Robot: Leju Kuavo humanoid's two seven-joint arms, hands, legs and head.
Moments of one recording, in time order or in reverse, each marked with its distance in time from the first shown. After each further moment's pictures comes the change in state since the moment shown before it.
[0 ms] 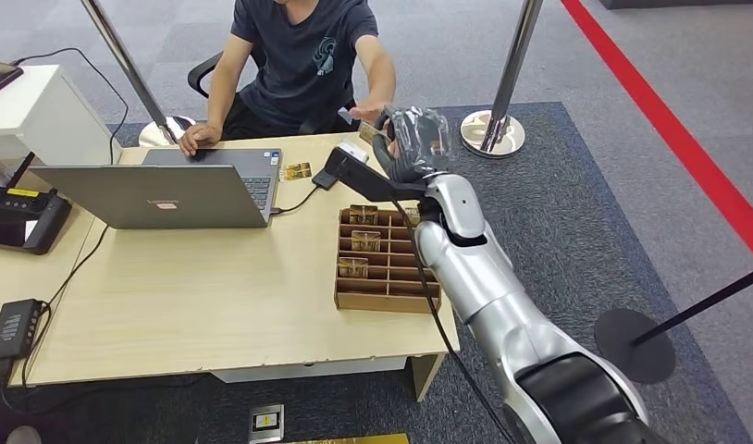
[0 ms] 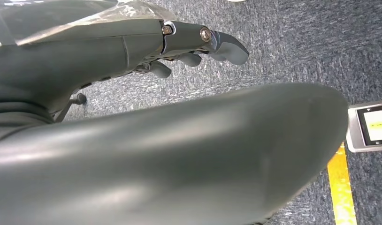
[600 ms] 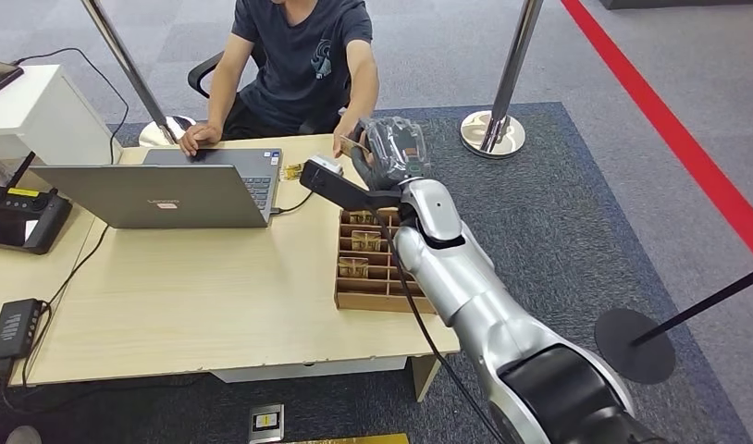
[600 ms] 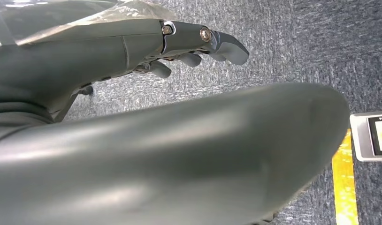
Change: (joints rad) left arm 0.004 -0.003 0.031 0.000 0.020 0.020 0.018; right arm -0.041 0.056 0.025 0.123 0.041 -0.015 0.016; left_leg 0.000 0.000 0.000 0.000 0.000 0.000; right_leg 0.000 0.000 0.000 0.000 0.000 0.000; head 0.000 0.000
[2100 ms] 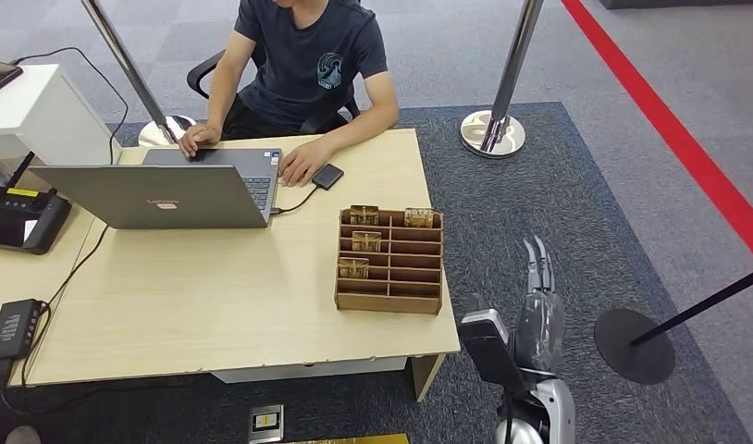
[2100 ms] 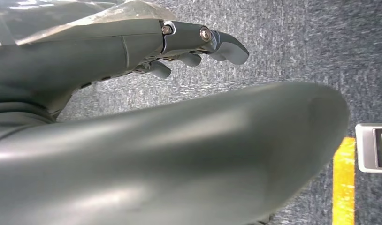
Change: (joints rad) left arm 0.006 -0.014 0.066 0.000 0.003 0.026 -0.011; right arm 1.043 -0.138 -0.233 -1.034 -0.276 -0.112 -0.057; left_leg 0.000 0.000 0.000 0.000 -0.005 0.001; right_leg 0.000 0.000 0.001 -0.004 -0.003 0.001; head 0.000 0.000
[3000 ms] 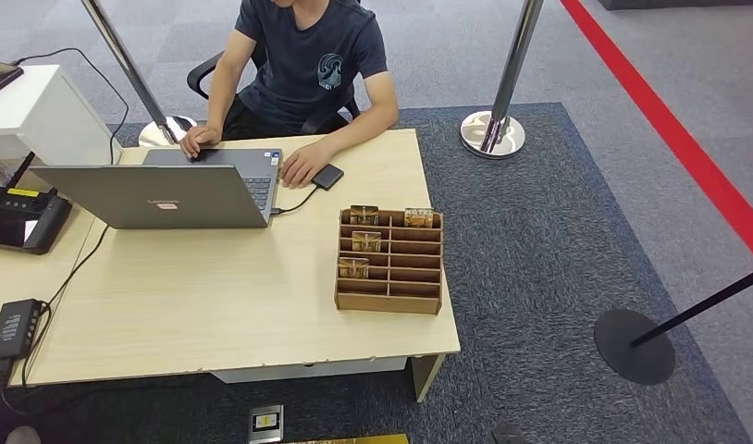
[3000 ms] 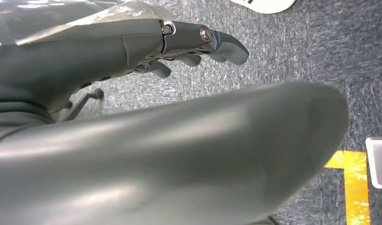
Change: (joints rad) left arm -0.009 0.006 0.009 0.000 -0.081 0.022 0.028; right arm -0.187 0.007 -0.579 1.279 -0.369 0.442 0.284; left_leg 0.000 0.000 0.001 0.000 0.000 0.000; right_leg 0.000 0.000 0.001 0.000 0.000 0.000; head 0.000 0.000
